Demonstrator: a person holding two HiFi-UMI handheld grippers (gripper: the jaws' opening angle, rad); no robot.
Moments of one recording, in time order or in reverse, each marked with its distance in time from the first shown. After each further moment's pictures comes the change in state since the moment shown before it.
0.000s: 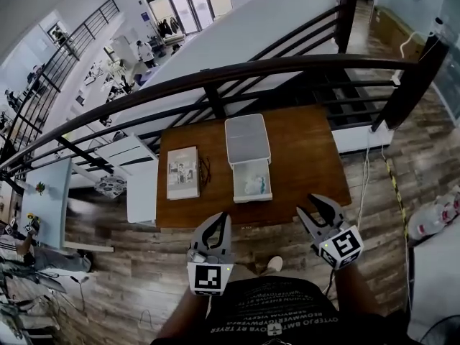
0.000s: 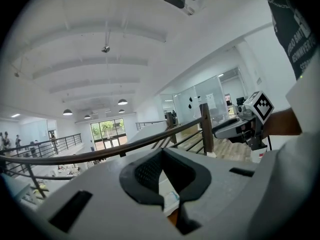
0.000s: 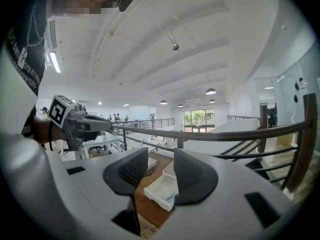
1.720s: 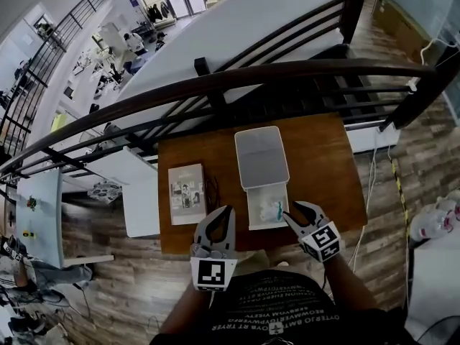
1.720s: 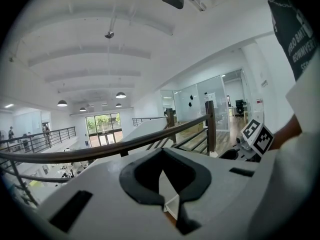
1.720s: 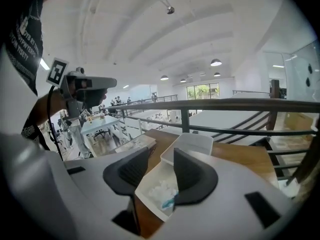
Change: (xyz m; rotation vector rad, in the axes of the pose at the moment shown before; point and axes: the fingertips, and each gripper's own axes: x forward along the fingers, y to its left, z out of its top) left arm 0.168 0.147 -0.038 -0.041 0.025 -0.058; right arm 0.235 -0.039 -0.104 0.074 0.297 0.064
